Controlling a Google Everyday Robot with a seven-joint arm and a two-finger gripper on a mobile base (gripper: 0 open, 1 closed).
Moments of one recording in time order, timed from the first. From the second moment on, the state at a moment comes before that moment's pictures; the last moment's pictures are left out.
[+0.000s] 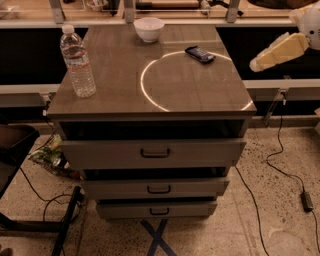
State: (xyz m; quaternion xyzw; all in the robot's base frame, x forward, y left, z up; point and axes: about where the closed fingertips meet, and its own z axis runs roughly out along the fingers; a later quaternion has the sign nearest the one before) arm 0.622 -0.271 1.004 -0.42 0.78 0.06 0.46
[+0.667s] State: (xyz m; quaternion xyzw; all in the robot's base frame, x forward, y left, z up) arm 0.668 -0.284 0.999 -0.37 0.75 0.10 0.54
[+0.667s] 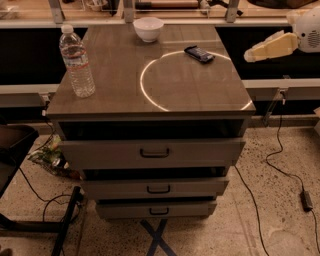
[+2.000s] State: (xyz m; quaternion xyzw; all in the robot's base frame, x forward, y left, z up) arm 0.790 -0.222 0.930 -0.32 0.75 0.18 0.55
